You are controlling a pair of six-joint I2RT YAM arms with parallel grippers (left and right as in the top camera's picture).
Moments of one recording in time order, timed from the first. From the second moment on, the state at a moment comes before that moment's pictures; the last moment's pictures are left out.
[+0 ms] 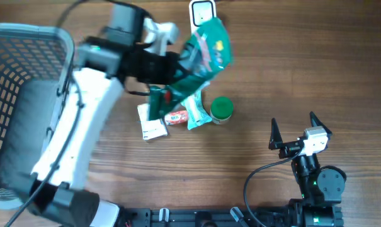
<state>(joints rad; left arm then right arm) -0.33 1.64 1.68 -1.10 0.54 -0.23 -0.04 0.02 0.01 0.01 -0.18 -0.07</state>
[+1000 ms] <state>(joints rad) -0.80 2.04 1.62 -0.40 0.20 -1.16 -0.04 0.02 0.01 0.01 -0.18 -0.07</state>
